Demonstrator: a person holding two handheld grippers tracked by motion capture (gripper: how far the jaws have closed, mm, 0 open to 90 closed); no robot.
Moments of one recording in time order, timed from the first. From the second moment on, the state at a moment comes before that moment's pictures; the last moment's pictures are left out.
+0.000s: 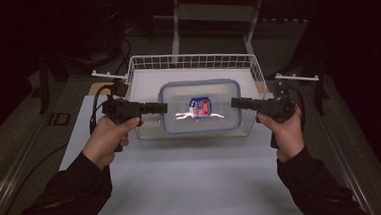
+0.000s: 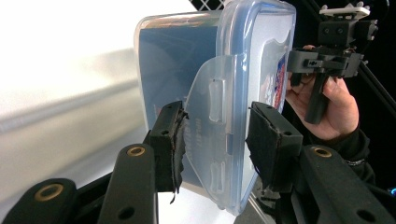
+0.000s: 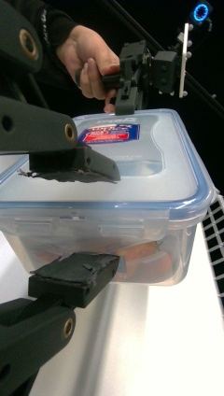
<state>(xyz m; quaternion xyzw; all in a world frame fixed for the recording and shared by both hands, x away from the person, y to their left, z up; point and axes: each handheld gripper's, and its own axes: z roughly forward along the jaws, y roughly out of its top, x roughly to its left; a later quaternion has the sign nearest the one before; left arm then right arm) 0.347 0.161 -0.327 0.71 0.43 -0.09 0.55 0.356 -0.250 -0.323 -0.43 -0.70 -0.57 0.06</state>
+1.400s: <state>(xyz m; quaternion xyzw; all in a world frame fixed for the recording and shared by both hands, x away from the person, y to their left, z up) 0.445 0.156 -0.325 0.67 0.48 -0.09 0.56 0.446 -0.241 -0.318 -0.51 -0.65 -0.56 0.05</state>
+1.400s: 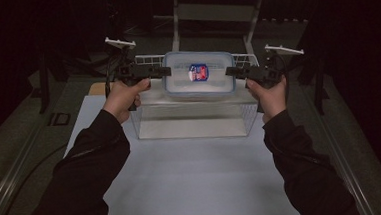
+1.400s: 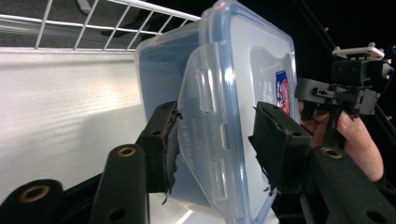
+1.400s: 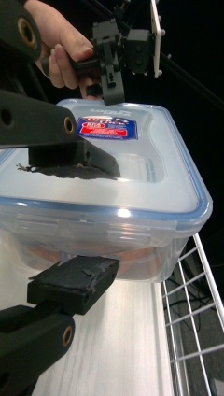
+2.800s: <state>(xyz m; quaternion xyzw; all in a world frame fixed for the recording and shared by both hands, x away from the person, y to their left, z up) 0.355 0.148 -0.331 0.70 0.35 0.10 0.61 0.383 -0.223 -0.305 -0.40 -0.72 -0.56 -0.07</state>
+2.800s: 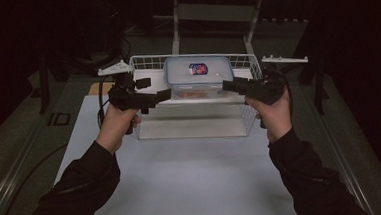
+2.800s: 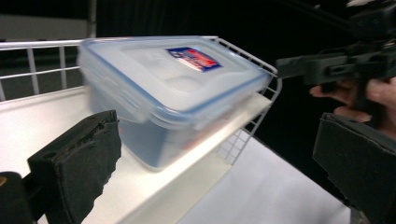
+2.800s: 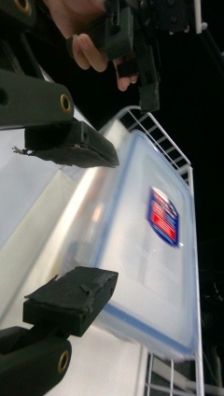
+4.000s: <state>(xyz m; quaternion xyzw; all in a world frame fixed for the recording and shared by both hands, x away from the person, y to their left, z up) 0.254 0.130 -0.431 0.76 0.25 0.09 0.59 0.291 -0.241 -0.445 -0.32 -0.77 -0.55 -0.06</state>
